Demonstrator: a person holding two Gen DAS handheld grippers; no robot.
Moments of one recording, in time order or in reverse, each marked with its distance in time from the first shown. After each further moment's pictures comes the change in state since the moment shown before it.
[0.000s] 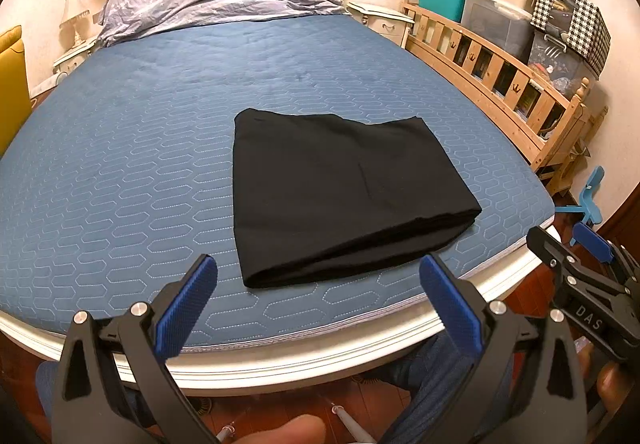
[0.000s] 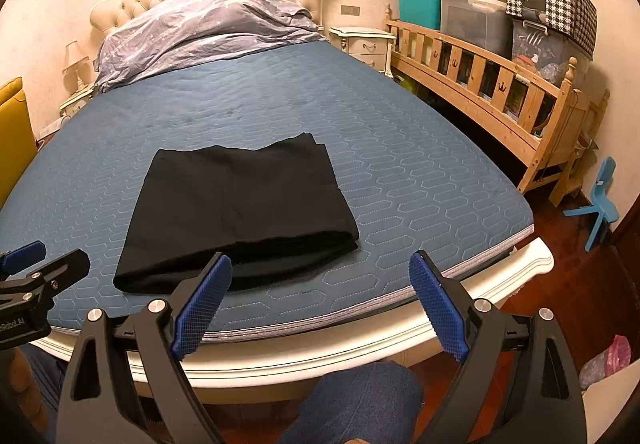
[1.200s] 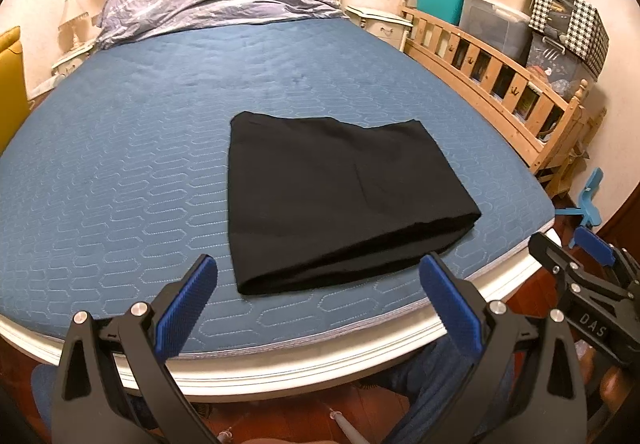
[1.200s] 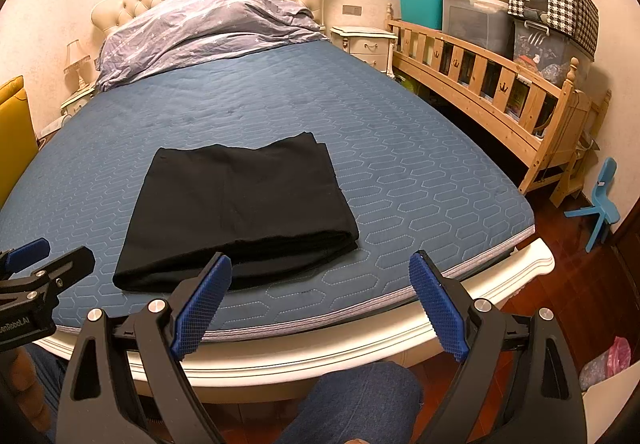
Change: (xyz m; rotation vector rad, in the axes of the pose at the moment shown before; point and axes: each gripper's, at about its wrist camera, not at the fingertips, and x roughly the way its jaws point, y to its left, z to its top) left arm 0.007 -0.004 0.000 0.002 -0.009 -0.018; right arm -0.001 0.001 -0.001 0.000 0.002 -0.001
